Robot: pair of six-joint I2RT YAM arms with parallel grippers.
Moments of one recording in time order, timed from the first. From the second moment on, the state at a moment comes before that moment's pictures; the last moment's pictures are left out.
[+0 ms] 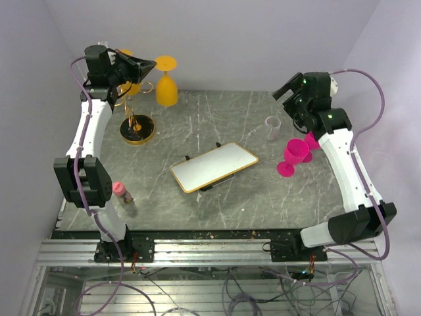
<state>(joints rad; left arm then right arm) 0.02 1.79 1.78 -0.19 0.49 -1.22 0.22 1.45 1.64 -0.77 0.29 0.90</state>
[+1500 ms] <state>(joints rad) -0.25 1.57 1.19 1.00 0.63 -1.91 0.27 1.52 1.13 1.16 -0.71 1.66</state>
